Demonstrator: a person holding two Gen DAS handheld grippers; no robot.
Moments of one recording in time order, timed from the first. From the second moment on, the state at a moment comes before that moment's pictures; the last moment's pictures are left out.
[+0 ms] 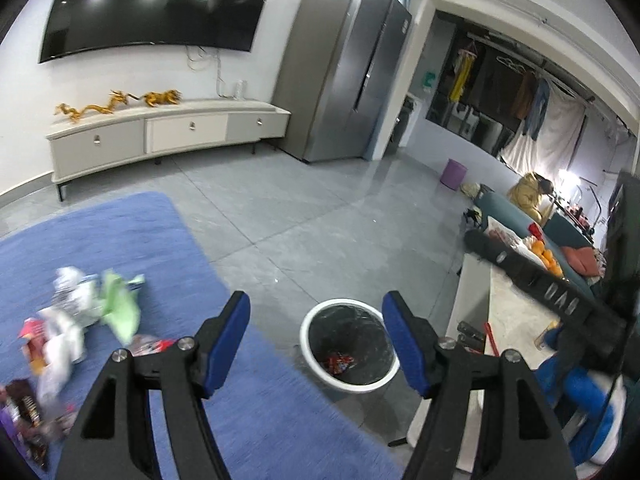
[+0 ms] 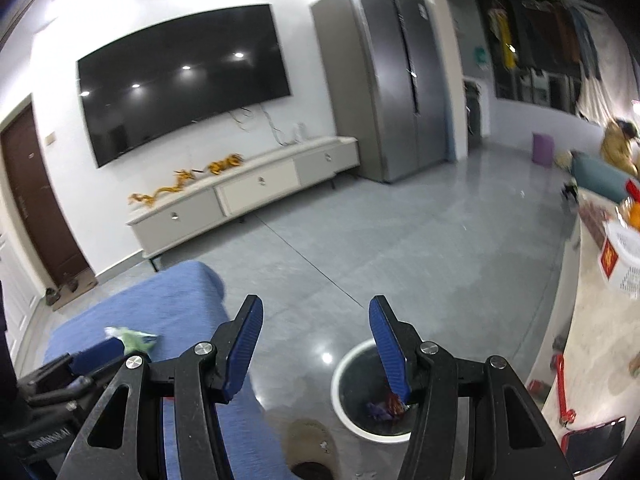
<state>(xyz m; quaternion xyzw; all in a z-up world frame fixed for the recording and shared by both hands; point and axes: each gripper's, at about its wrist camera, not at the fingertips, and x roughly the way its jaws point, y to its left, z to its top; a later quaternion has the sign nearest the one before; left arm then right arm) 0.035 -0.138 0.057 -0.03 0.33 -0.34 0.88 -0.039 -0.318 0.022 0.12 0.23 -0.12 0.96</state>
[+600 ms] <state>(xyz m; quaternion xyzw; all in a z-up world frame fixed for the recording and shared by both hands) -0.004 0.028 0.027 -0.03 0.31 -0.25 0.92 -0.036 -0.224 0.037 0.05 0.23 -0.03 0.97</state>
